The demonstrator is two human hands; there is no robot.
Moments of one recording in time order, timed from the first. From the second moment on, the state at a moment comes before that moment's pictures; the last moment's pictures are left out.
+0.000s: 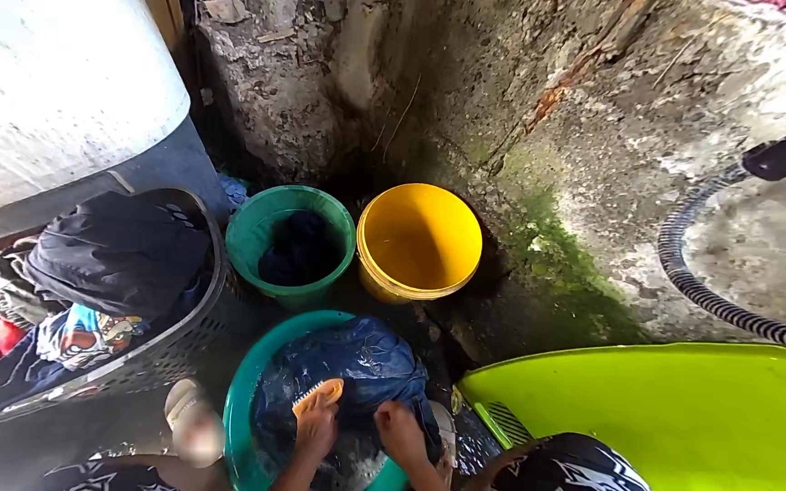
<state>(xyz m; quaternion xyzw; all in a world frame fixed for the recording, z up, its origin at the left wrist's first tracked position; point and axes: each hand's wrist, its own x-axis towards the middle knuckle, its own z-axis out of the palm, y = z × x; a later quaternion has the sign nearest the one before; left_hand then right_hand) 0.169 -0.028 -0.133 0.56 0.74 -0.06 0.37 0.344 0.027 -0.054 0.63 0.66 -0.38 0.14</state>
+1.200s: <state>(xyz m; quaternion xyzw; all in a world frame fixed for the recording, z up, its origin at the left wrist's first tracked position) 0.123 -0.007 -0.157 0.36 0.86 0.04 0.35 0.357 0.065 -0.076 0.81 0.39 -0.37 -0.22</state>
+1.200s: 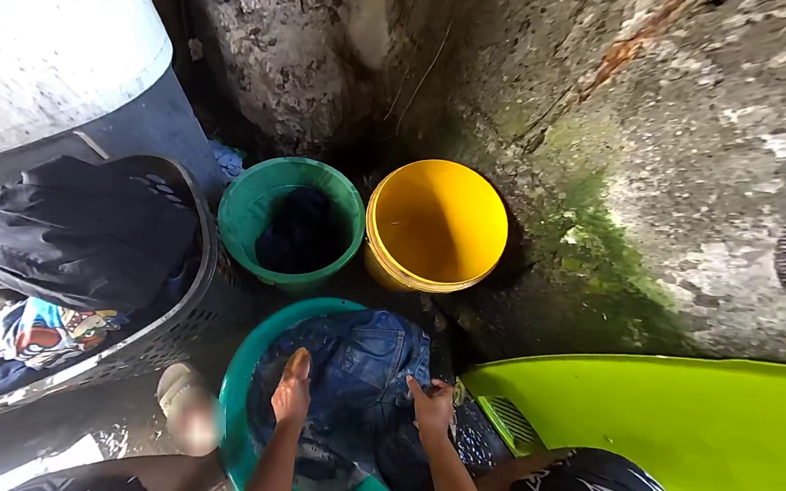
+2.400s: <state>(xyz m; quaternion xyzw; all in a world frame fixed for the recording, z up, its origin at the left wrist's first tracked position) 0.177 -0.013 -0.145 0.42 0.76 0.03 0.49 0.388 0.058 -0.012 0.73 0.50 -0.39 -0.24</state>
